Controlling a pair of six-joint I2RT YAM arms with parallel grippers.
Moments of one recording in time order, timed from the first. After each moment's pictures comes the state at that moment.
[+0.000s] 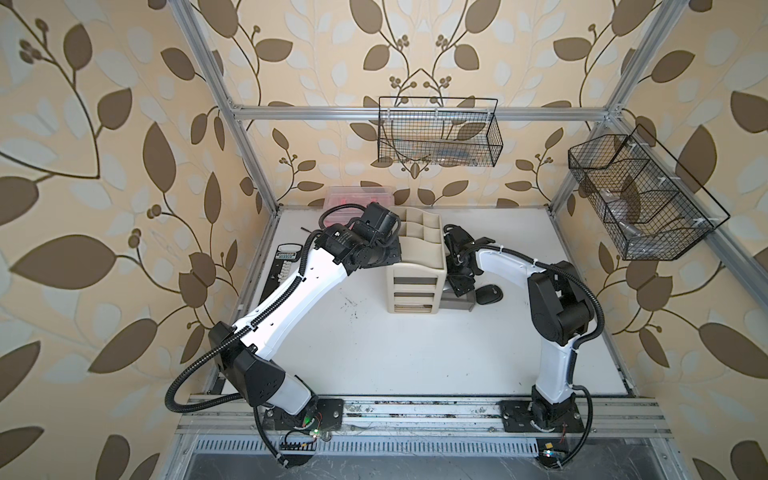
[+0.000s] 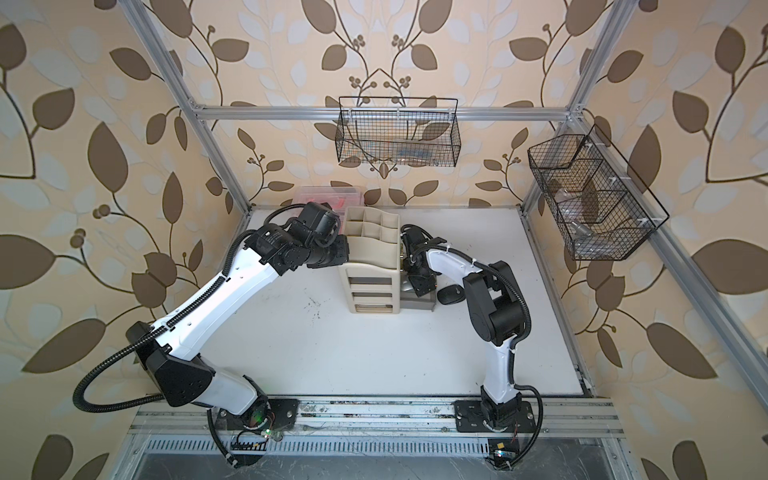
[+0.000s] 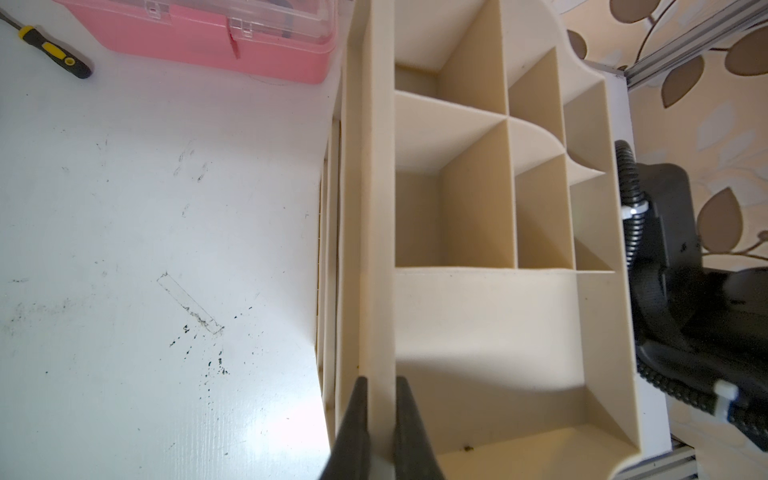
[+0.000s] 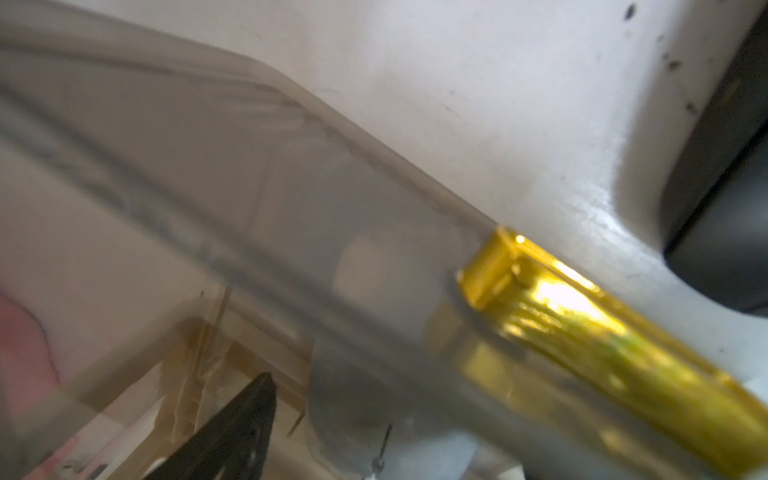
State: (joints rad) left arm -0.63 1.50 1.65 -1.02 -0.11 -0.69; right arm 0.43 1.99 1.44 -0.74 0.03 1.56
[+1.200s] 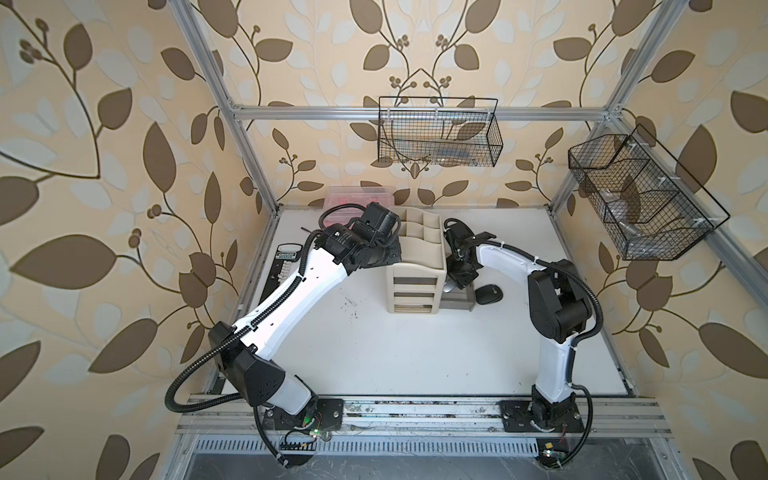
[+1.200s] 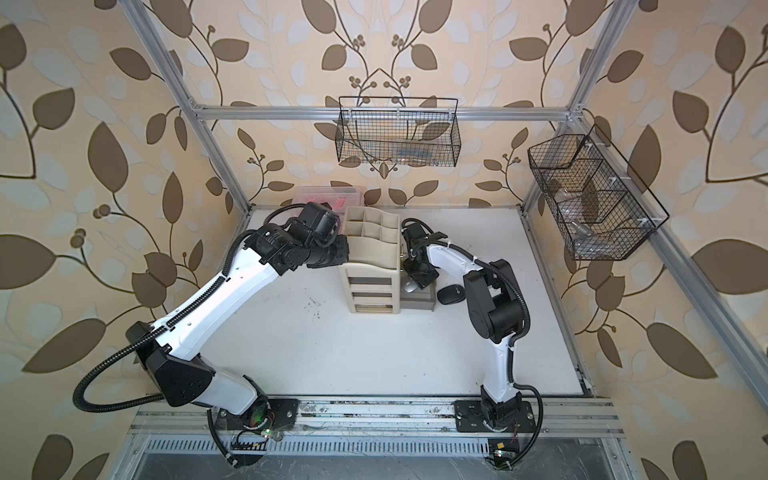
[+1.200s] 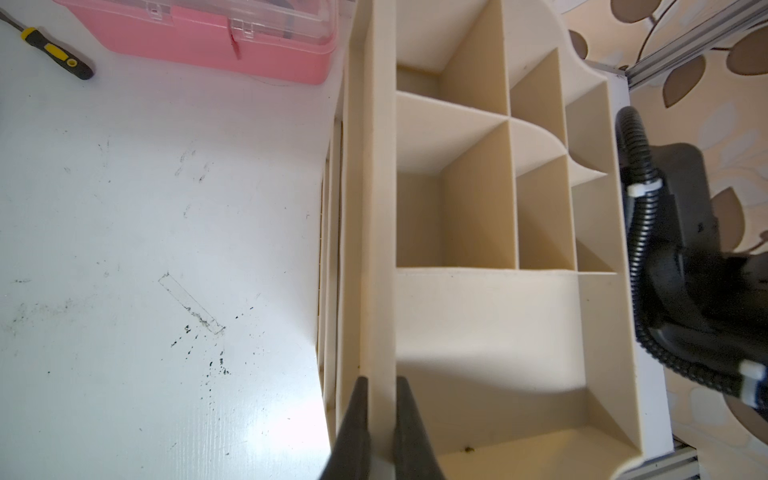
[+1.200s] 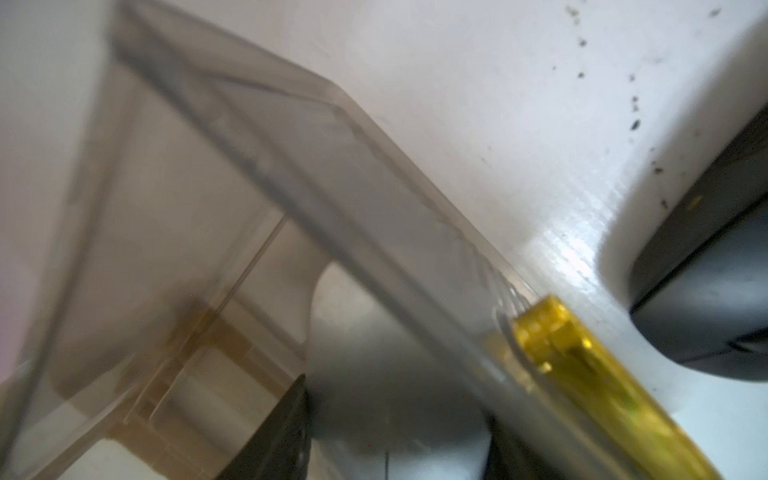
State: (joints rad) left arm -0.63 1.50 1.65 -1.02 -0.11 -0.68; right arm 0.41 1.99 1.50 -0.81 0.05 1.33
